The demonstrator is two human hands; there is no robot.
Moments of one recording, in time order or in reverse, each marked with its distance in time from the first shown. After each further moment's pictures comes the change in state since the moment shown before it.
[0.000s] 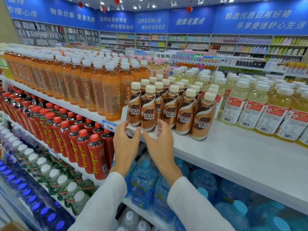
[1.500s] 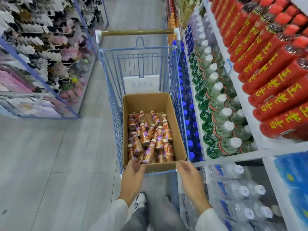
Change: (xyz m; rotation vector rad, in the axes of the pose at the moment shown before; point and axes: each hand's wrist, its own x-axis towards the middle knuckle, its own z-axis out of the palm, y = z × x) left_hand -0.359 -0.204 -0.328 0.125 0.602 -1.152; right_hand -0.338 0.113 0.204 -0.201 -1.260 0.477
